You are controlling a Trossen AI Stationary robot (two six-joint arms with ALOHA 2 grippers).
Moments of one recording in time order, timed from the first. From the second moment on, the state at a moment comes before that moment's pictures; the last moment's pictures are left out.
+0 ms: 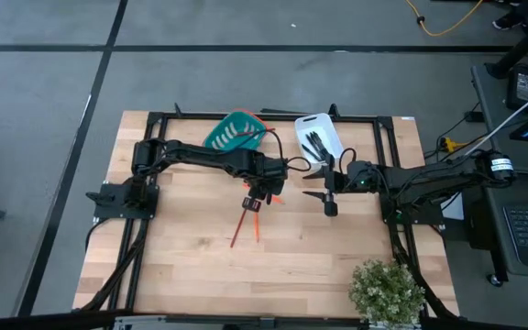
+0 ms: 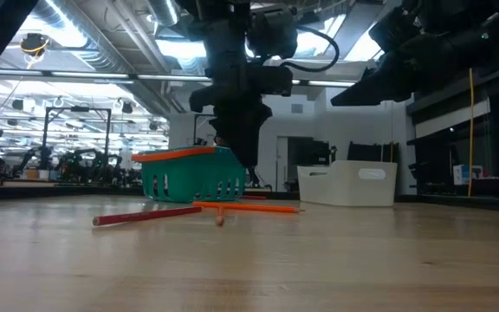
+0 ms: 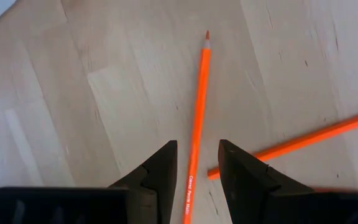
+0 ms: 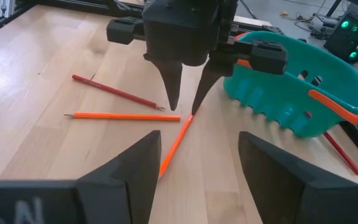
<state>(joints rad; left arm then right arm) 0.09 2.00 1.56 -0.84 -0.04 0.40 -0.03 1.06 0.40 0.31 0.06 -0.17</state>
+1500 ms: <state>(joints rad) 0.14 2.00 1.41 -0.69 0.04 0.40 -0.03 1.06 0.40 0.31 0.06 -0.17</state>
